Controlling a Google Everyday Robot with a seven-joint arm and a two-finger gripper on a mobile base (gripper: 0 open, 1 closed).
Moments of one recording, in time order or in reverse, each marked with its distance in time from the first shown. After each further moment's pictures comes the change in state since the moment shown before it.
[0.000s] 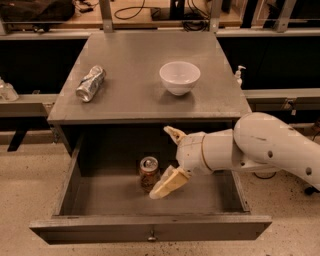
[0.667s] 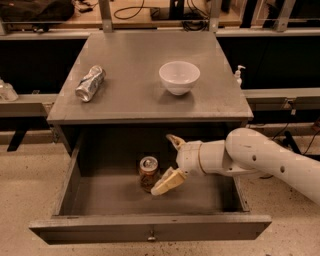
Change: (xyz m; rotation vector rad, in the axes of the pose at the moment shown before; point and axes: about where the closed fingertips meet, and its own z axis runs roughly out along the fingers) arm 0.066 -0.031 0.054 0.012 -0.065 0.080
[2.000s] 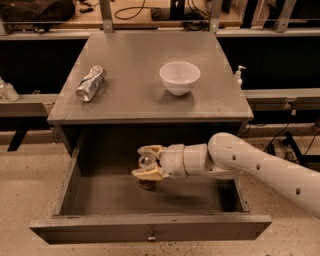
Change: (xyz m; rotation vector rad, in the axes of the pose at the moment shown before) arm -0.007 0.016 0.059 -0.117 -0.151 0.003
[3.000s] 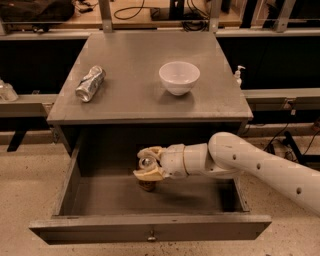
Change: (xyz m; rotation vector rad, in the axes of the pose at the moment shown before) arm -0.005 0.000 -0.002 -0.001 0.000 0.003
